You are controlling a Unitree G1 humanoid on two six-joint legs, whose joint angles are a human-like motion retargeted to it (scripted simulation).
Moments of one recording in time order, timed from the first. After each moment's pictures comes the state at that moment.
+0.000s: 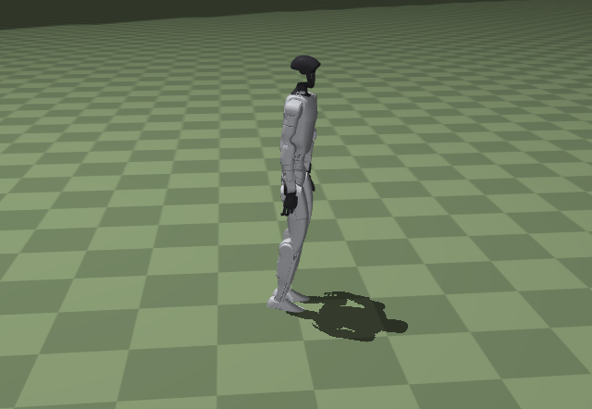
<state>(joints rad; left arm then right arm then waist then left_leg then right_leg) -0.02 0.13 0.30 1.61 0.10 0.02 -0.10 0.08 -0.11 0.08 1.32 -0.57 -0.08 0.28 -0.14 0.02 -0.05 -0.10 -0.11 0.11 0.09 -0.05 0.07 -0.11 0.03 -0.19 0.15 -0.12 -0.04</state>
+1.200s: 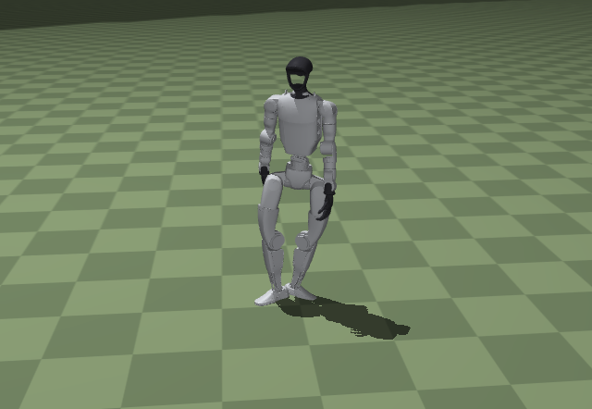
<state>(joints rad) -0.23 0.12 0.14 1.48 0.10 0.00 -0.11 0.10 -0.19 -0.05 1.60 -0.49 0.02 0.20 -0.32 0.15 -0.05 0.03 0.12 1.08 0.06 -0.22 -0.08 -0.12 -0.10 -0.95 0.18 -0.09 0.03</state>
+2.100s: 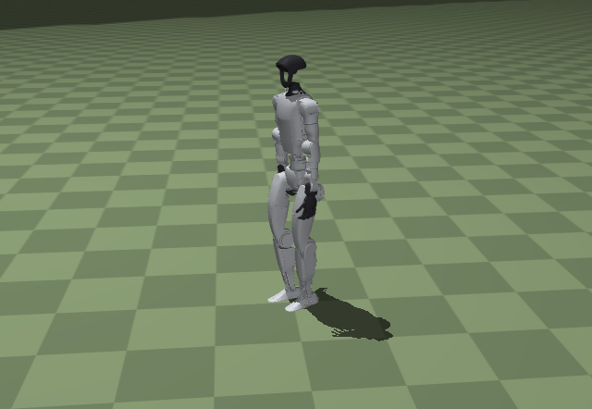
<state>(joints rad) -0.02 0.09 0.27 1.39 0.09 0.02 -0.13 0.05 -0.20 0.12 1.59 -0.65 0.04 0.20 -0.09 0.04 -0.03 -0.12 -0.13 0.08 0.15 -0.04 0.10 -0.16 -0.02 -0.20 0.19 -0.07 0.00</state>
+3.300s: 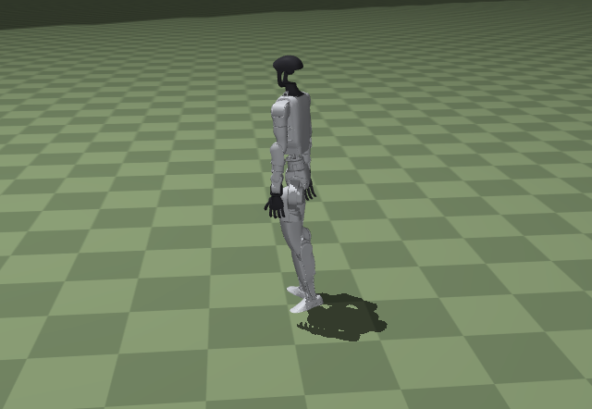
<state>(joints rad) -0.03 0.08 0.29 1.49 0.11 0.02 -0.12 0.02 -0.11 0.12 1.43 -0.62 0.00 0.22 -0.19 0.06 -0.06 0.03 0.04 0.79 0.05 -0.15 0.01 -0.07 -0.05 -0.70 0.08 -0.08 0.00</state>
